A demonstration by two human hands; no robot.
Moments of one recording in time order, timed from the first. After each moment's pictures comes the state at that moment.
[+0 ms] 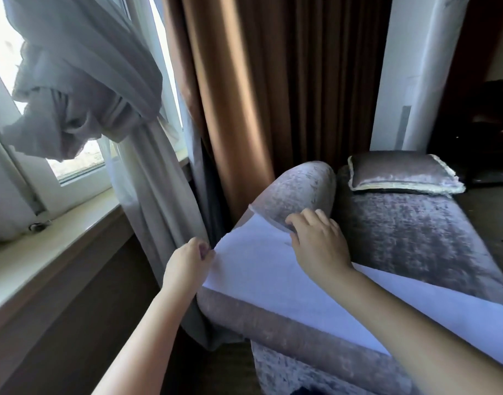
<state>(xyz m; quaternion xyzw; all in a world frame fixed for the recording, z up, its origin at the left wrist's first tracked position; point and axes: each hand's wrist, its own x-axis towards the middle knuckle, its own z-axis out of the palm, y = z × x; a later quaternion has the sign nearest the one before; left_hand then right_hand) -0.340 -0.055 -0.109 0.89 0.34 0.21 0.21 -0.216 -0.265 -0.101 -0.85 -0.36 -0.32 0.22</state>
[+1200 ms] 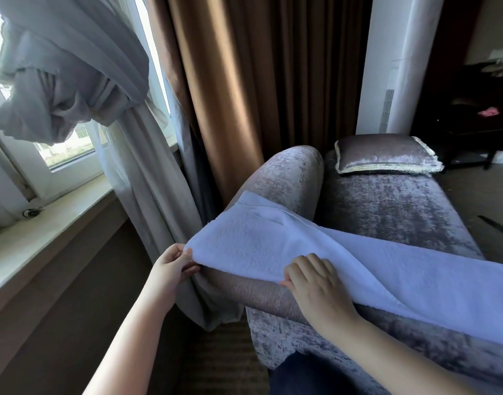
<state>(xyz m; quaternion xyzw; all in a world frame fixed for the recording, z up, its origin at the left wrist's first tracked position) -0.390 -0.045 -0.157 0.67 0.26 0.23 0.66 -0.285 -0.310 -0.195 -0.78 -0.43 -0.43 0.16</state>
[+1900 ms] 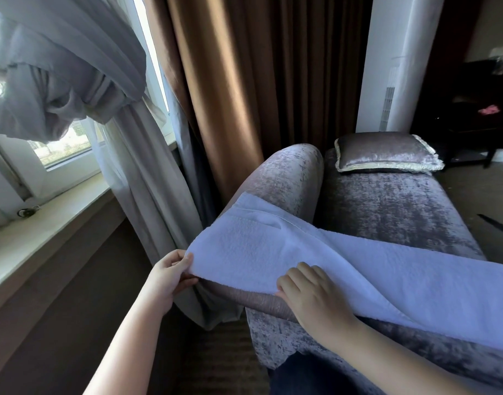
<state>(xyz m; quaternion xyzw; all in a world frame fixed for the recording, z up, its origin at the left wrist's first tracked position) -0.391 -0.041 -0.159 0.66 0.32 0.18 0.66 -0.289 -0.308 -0.199 -0.75 -0.49 -0.41 0.14</state>
